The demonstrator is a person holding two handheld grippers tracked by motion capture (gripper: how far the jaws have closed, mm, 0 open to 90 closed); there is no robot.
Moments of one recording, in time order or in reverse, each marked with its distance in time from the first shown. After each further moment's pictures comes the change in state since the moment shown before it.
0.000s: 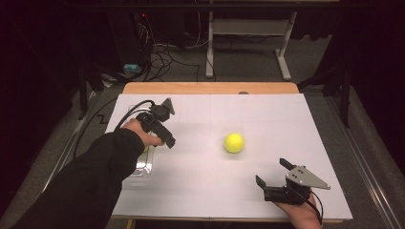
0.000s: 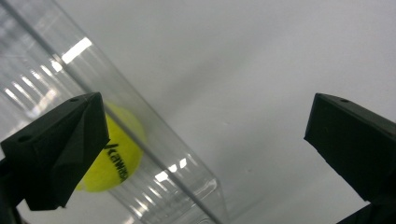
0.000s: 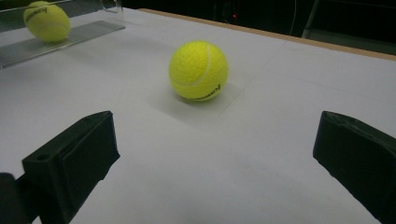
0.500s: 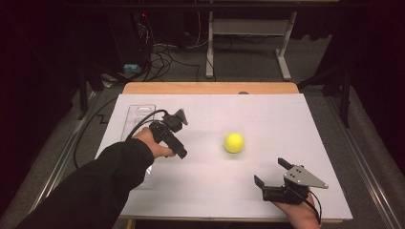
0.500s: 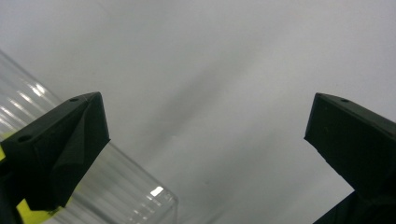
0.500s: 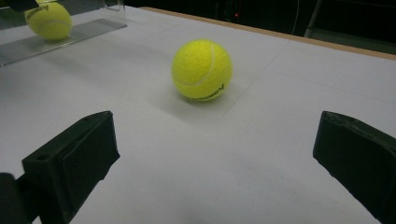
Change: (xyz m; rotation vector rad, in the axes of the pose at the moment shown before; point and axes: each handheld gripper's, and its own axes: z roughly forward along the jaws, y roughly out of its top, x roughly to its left) left arm -0.041 -0.001 0.012 -0.028 -0.043 0.085; right arm 0.002 0.000 0.004 0.006 0.005 -0.004
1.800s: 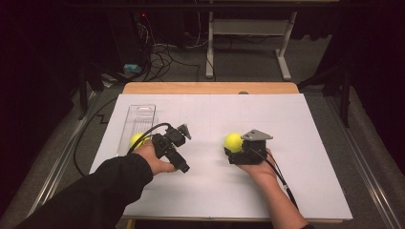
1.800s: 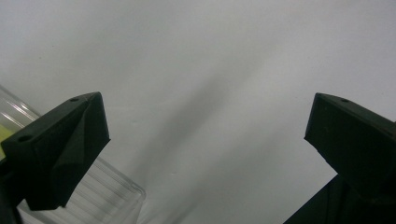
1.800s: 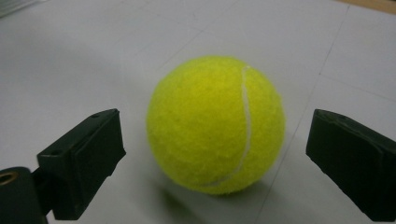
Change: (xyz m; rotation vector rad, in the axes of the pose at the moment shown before) left arm -0.027 -0.021 0.010 -0.004 -0.007 0.049; right arm 0.004 0.045 0.138 0.247 -0.004 0.015
